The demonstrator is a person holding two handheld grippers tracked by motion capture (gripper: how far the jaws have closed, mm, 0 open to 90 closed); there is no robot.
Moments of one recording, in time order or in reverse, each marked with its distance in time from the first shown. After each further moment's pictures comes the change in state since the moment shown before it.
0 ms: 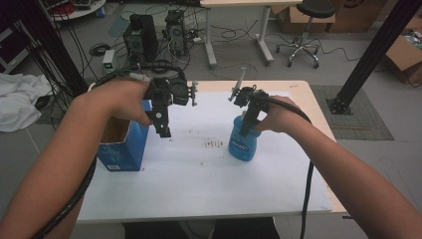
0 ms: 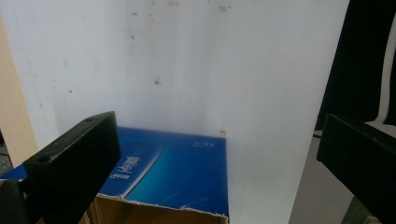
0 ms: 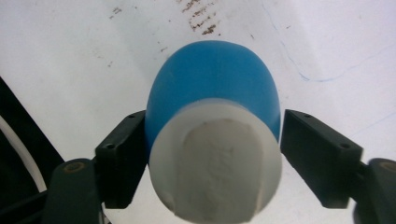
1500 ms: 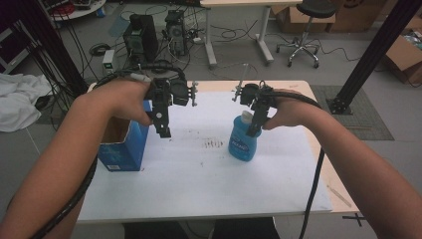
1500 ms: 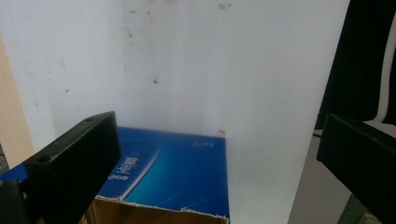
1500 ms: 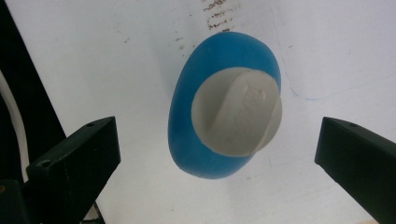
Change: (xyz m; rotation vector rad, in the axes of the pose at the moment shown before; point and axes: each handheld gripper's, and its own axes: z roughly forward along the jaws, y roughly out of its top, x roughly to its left) left arm 0.003 0.001 0.004 0.006 -0.012 -0.001; right arm 0.005 -0.009 -0.026 -0.022 0.004 -0.245
